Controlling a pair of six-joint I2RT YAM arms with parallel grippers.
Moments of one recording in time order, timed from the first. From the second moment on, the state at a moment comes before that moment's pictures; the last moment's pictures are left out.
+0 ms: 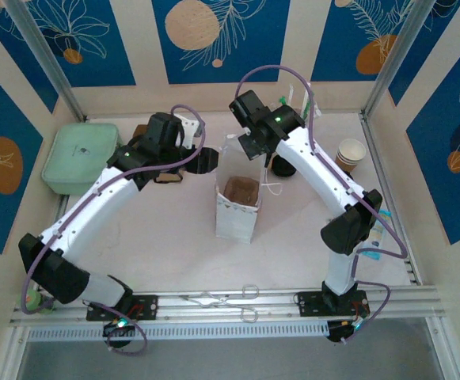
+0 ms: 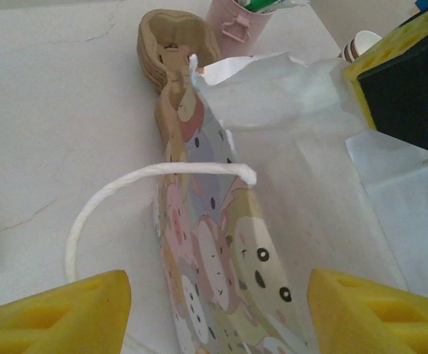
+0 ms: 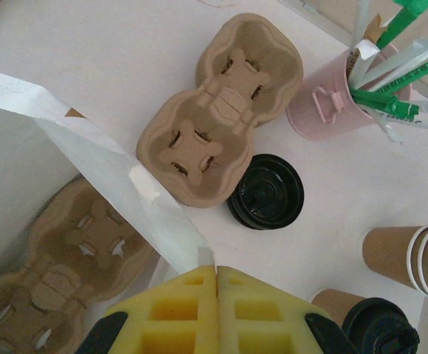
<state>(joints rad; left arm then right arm) -0.57 1.42 1.47 -0.71 0.21 -0.30 0.66 1.85 2.08 -1.29 0.42 0.07</state>
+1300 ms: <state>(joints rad) -0.57 1.31 1.27 -0.60 0.40 -0.48 0.25 1.54 1.90 -1.45 0.31 0.40</state>
